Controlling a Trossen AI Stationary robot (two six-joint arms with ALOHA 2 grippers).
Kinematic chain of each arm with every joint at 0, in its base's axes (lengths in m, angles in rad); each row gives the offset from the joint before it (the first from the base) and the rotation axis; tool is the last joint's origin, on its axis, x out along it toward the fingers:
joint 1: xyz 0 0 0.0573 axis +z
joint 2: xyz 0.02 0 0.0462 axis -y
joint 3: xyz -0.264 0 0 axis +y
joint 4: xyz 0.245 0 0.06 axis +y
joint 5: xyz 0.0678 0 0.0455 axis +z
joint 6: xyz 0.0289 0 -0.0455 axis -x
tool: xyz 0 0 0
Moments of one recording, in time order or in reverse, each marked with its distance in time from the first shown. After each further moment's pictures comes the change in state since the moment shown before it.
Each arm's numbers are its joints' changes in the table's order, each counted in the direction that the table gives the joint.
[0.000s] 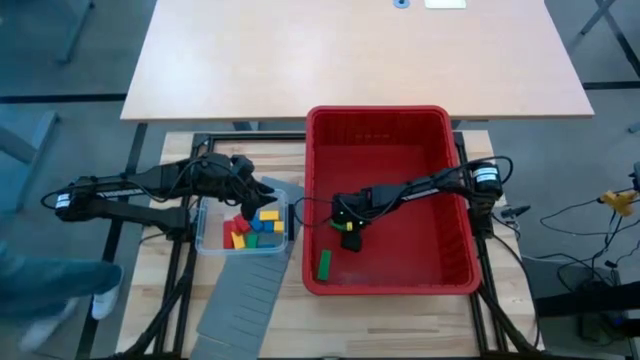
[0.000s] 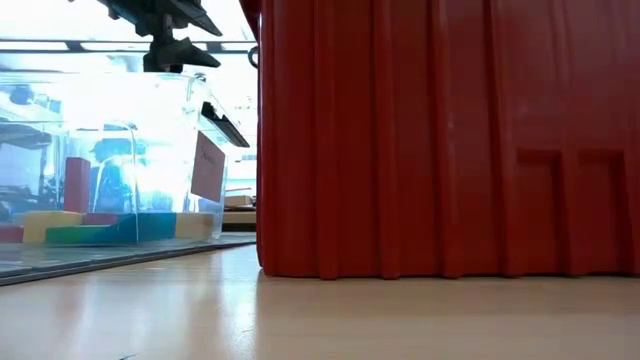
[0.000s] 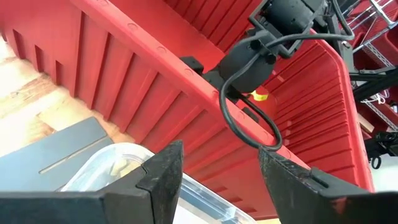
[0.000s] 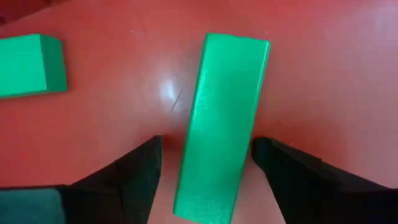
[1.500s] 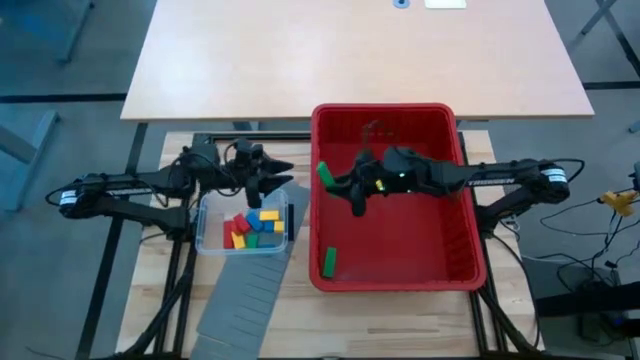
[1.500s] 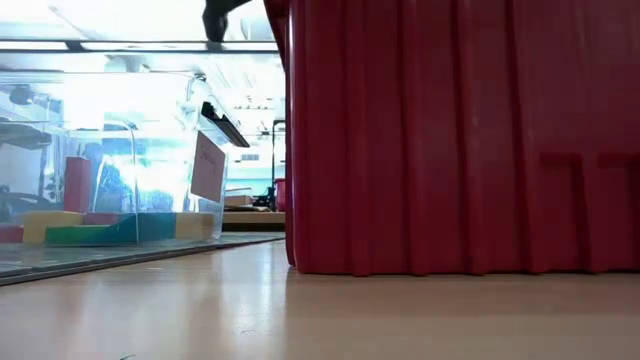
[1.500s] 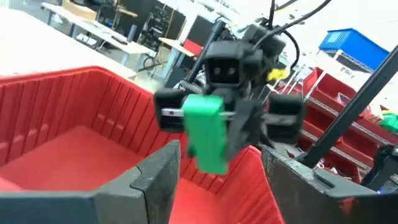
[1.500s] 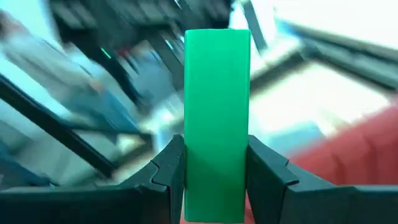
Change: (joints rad) left arm 0.001 -0.100 0.000 -0.634 0.003 -0.113; right arm -0.014 0.552 0.007 -0.523 -0.060 -0.276
